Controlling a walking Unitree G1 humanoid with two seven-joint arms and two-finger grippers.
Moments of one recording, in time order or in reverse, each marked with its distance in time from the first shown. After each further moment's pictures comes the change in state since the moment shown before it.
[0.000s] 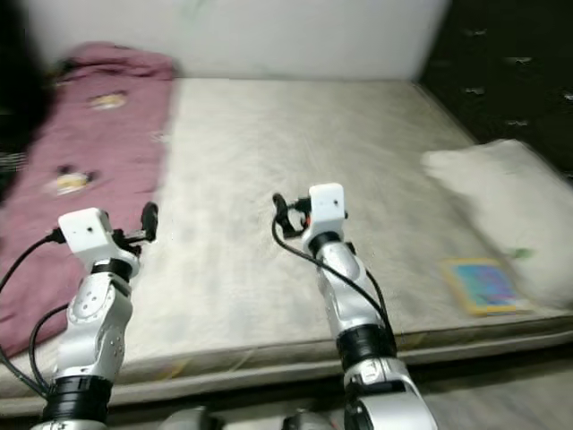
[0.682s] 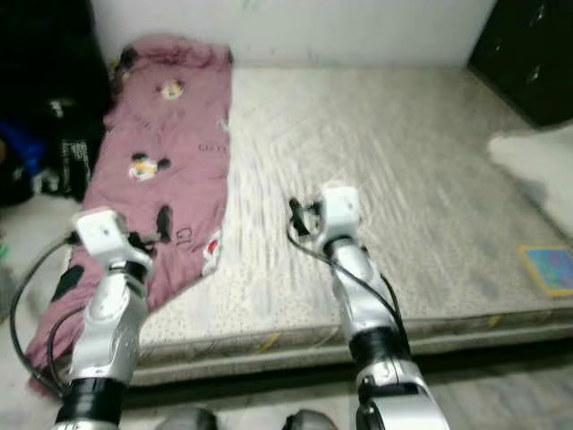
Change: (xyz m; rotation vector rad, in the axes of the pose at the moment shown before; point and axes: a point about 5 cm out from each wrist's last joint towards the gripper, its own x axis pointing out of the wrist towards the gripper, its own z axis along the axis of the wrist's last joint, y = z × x) left arm -0.002 -0.011 -0.006 -0.019 0.020 -0.021; right arm -0.008 -0.017 -0.012 -0.006 0.051 -0.055
